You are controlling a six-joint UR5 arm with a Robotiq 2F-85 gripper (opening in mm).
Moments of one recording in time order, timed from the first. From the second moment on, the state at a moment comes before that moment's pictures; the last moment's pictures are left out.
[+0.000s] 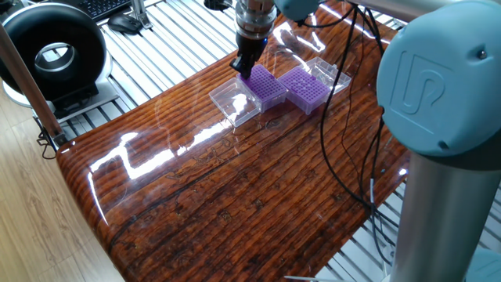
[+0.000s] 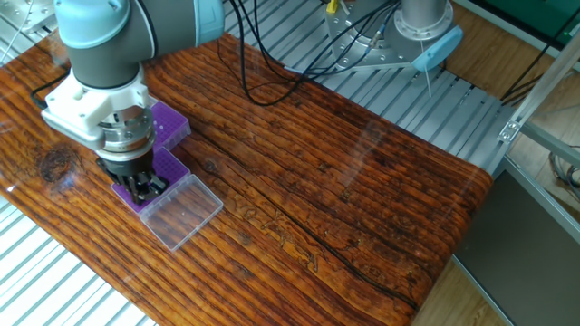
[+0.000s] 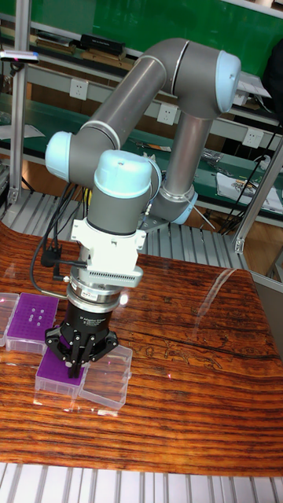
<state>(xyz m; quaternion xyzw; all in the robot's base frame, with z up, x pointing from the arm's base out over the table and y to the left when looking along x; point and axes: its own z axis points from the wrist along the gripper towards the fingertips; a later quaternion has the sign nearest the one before) 0.683 -0.075 0.045 -0.09 0.99 -0.02 0.10</state>
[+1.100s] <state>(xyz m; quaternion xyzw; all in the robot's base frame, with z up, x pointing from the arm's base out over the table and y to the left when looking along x) 0.680 -0.086 0.059 -0.05 0.99 -0.05 0.10</state>
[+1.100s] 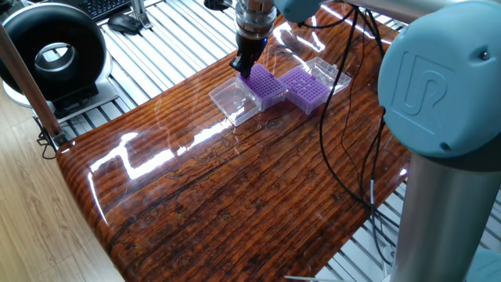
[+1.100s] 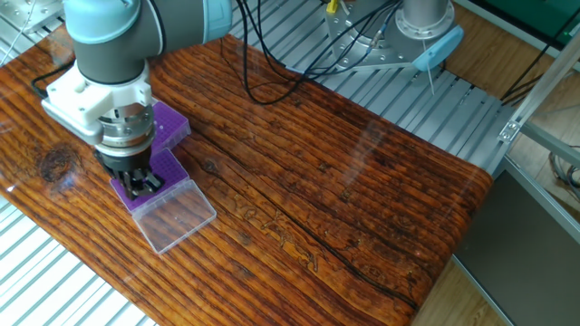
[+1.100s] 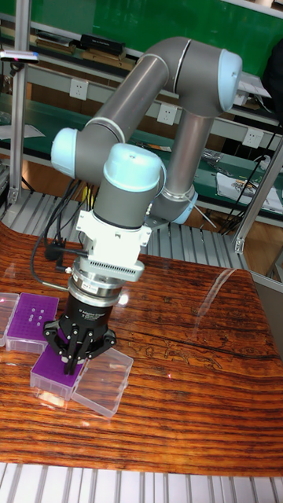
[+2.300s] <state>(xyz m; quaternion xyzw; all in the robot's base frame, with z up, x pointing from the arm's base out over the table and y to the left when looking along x) 0.654 -0.108 0.089 -0.03 0.99 -0.07 0.09</state>
